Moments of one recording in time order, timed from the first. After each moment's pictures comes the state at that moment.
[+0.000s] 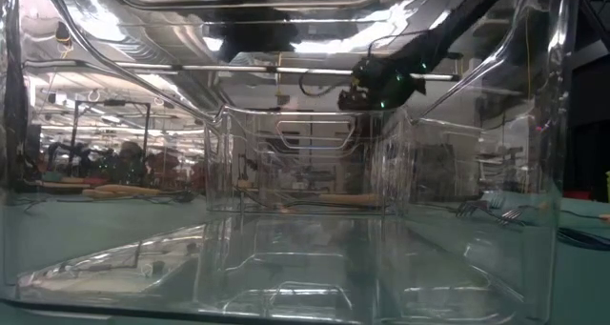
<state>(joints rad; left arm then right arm) -0.08 1.33 0.86 0.07 -0.27 -0.33 -0.67 1.87 1.32 -0.35 -0.31 -0.34</state>
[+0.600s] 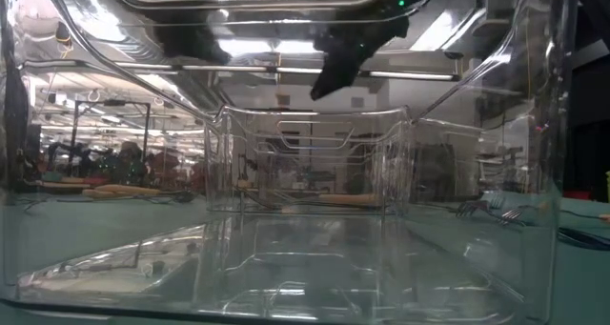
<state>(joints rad) 0.12 1.02 0.86 -0.48 -0.27 -0.25 -0.49 1.87 1.73 -0.69 -0.26 -0.35</state>
